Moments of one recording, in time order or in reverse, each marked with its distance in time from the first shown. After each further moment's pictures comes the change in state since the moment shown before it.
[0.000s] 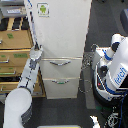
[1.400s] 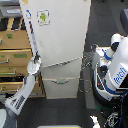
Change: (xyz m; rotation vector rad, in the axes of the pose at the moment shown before) arm -0.079 -0.006 -0.010 0.000 -0.097 -0.077
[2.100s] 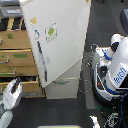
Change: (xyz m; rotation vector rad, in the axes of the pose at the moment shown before) arm -0.276 -0.050 0.214 -0.080 -0.455 -0.496
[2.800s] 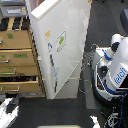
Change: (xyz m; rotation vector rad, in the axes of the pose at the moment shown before) arm -0.121 -0.033 0.034 0.017 0.237 -0.062
